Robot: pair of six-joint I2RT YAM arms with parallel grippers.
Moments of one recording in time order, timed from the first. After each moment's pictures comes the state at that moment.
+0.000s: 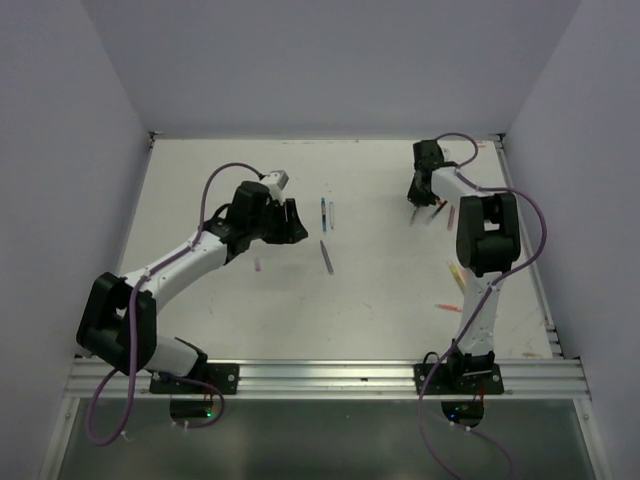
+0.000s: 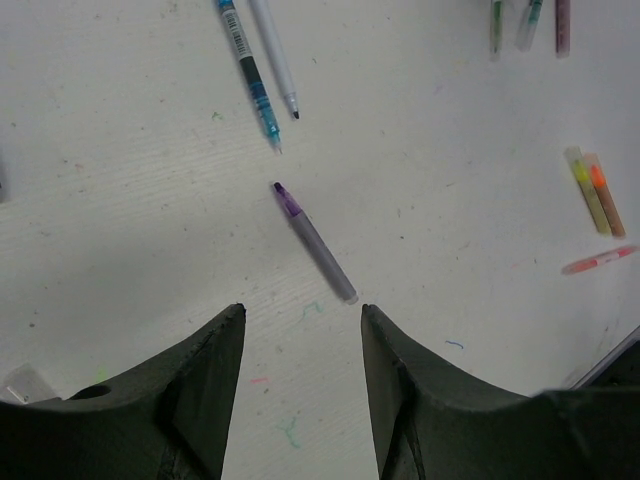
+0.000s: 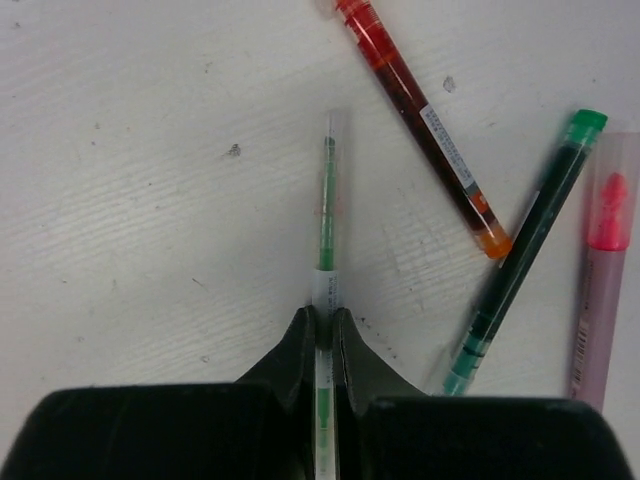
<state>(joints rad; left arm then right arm) -0.49 1.43 0.94 -0.19 0.21 -0.47 0.12 2.16 1.61 -0.52 0.27 0.44</state>
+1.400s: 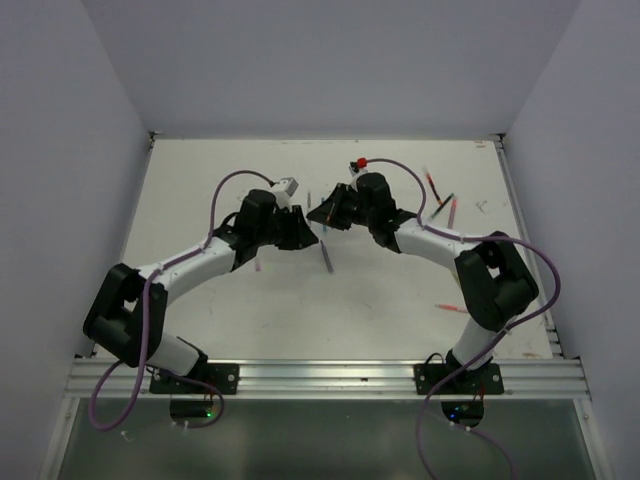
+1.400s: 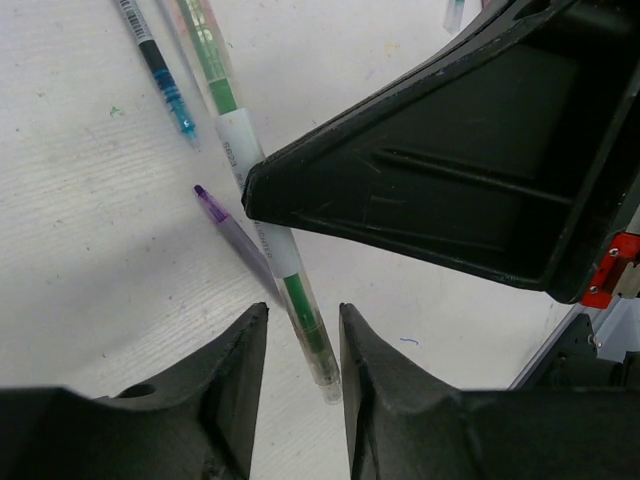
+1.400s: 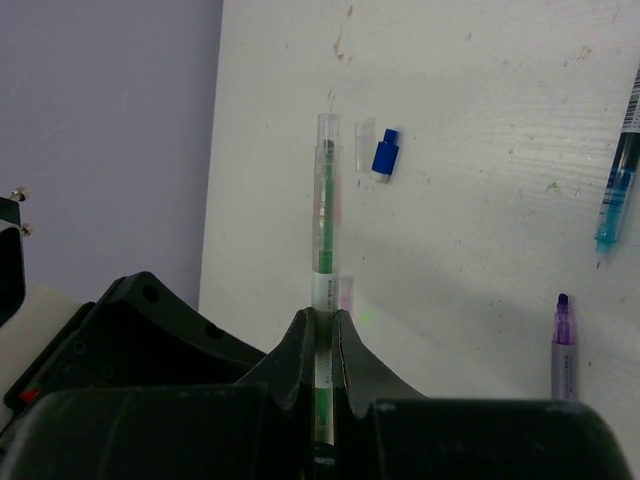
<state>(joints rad) -0.53 1.47 0.86 0.01 0.31 -0.54 0.58 1.73 1.07 0.23 -0.32 0.93</state>
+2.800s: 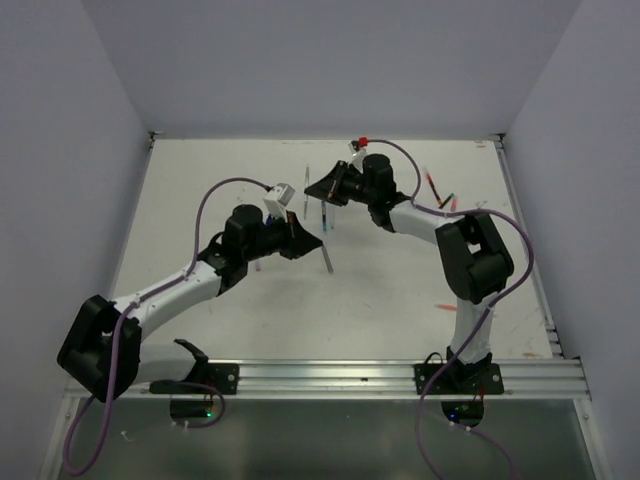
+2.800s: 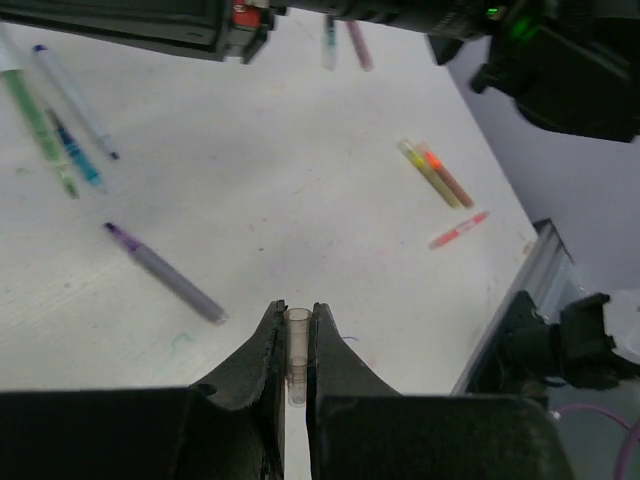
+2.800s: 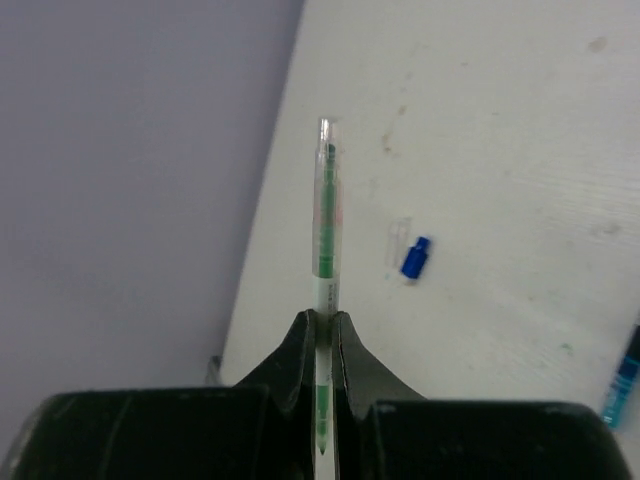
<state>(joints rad) -0.58 1.26 0.68 0.27 0.42 -0.55 0.47 1.95 1.24 0.50 -0.52 0.96</state>
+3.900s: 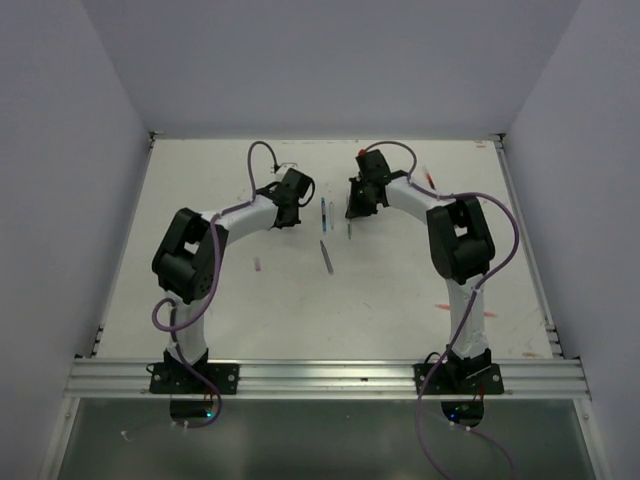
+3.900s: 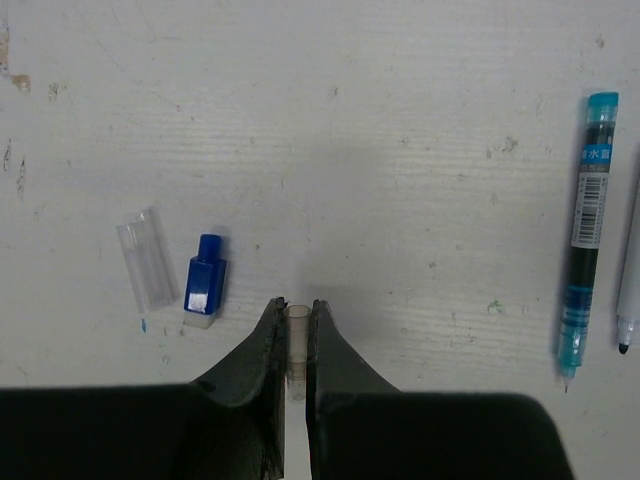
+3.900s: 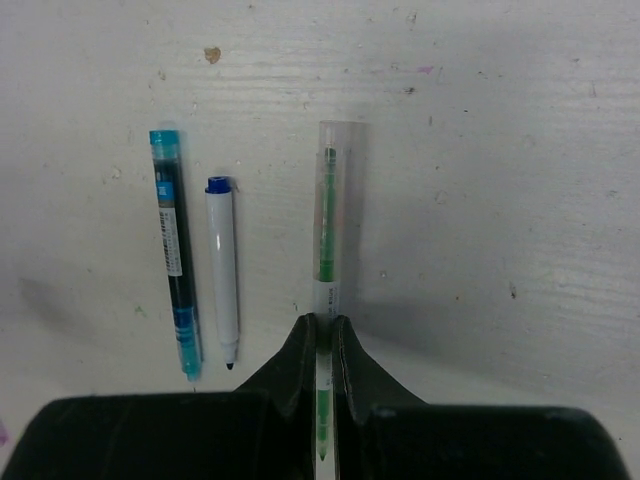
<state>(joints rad) -0.54 1.98 1.36 -0.39 -0.43 -0.48 0.41 2.15 1.59 -0.42 -0.10 0.46</state>
